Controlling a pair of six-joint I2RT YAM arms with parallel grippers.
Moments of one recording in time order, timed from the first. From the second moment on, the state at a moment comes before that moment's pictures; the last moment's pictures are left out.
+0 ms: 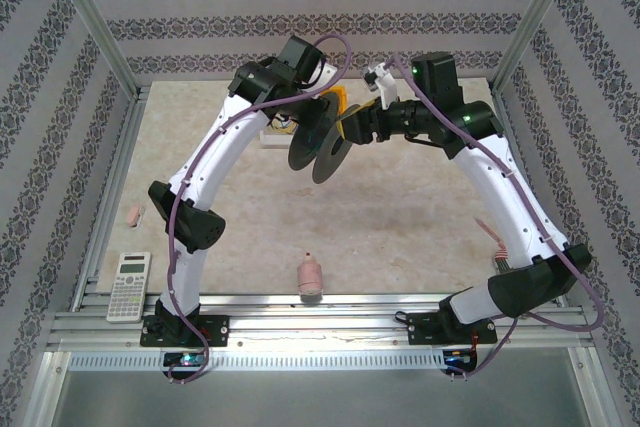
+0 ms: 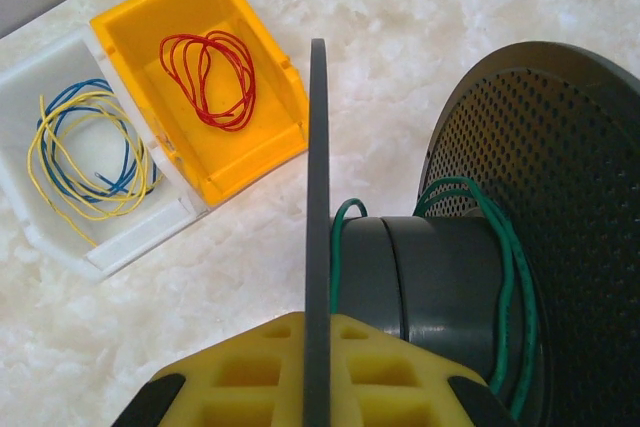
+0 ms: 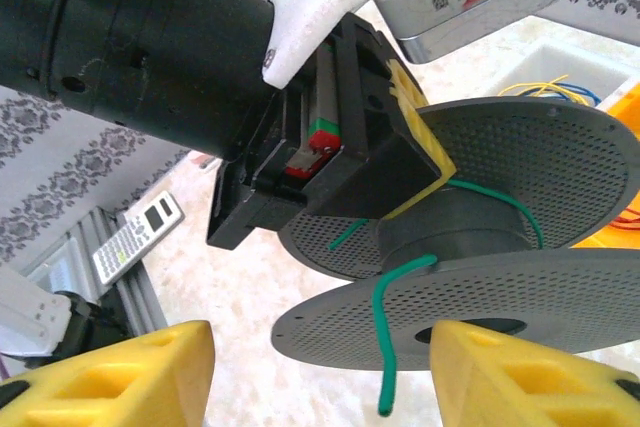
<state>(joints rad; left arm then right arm) -0.58 2.08 2.50 -1.33 0.00 -0.03 0.37 1.46 1.67 -0.84 -0.67 0.03</state>
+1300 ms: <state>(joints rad) -0.49 1.74 2.07 -1.05 0.44 0.04 -0.12 1.68 1.62 -0.55 -1.09 0.14</state>
